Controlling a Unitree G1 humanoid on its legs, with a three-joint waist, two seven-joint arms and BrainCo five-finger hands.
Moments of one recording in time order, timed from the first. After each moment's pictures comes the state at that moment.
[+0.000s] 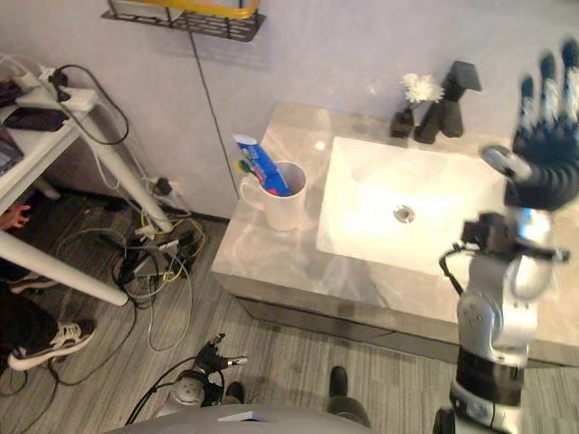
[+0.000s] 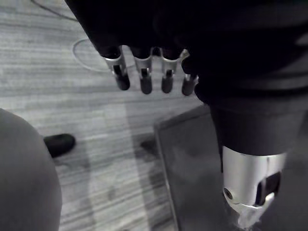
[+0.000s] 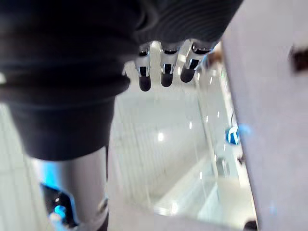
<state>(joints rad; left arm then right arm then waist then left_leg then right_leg) 0.12 0.04 0.02 0.83 0.43 -0.05 0.10 -0.06 -0.26 -0.45 -0.40 0.62 -0.23 -0.01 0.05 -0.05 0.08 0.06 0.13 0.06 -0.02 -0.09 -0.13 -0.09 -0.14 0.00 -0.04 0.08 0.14</state>
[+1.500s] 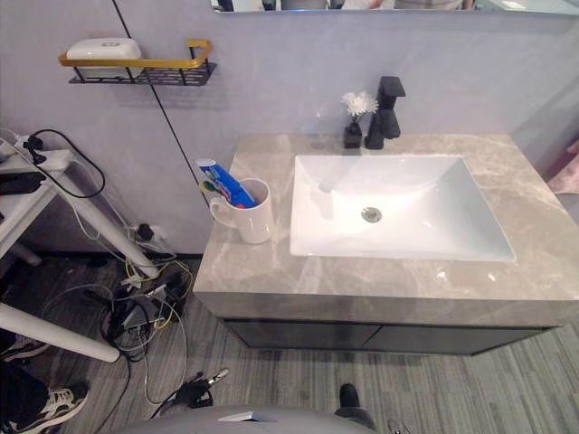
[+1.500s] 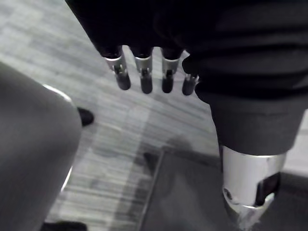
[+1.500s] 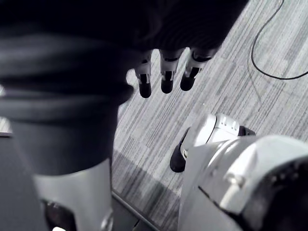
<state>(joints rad) 0.08 0.03 0.26 1.11 -0.16 -0.06 0.10 0.17 0.00 -0.67 1.18 0.37 -0.04 -0.11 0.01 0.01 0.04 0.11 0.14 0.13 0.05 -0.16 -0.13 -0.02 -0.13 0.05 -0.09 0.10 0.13</state>
